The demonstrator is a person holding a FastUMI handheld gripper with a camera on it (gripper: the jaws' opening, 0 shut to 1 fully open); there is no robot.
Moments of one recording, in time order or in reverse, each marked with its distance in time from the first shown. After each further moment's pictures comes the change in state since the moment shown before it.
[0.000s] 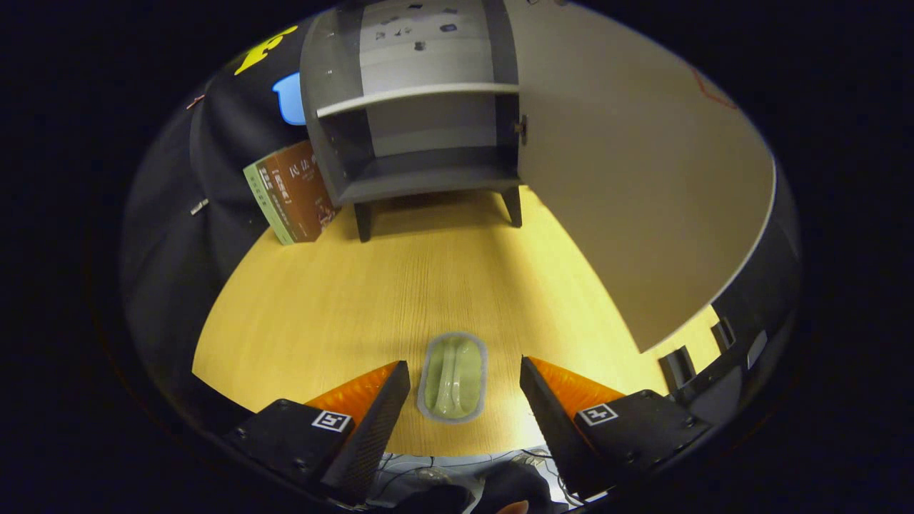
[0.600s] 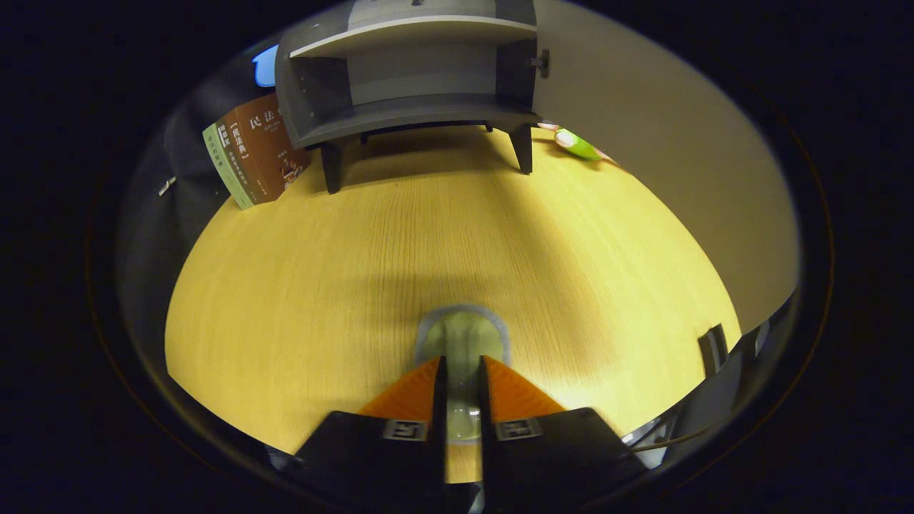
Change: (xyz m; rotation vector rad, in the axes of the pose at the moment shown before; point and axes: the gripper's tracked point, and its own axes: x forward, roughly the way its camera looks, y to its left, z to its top) arm 0.069 0.008 -0.029 -0.018 0.106 -0.087
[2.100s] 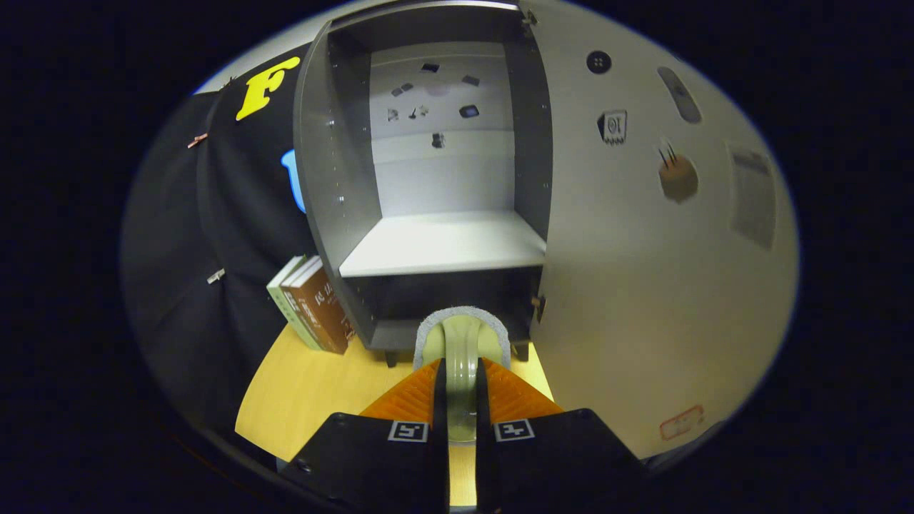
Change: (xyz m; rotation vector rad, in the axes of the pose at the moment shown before) arm -0.200 0.010 0.313 0.010 -0.433 0.132
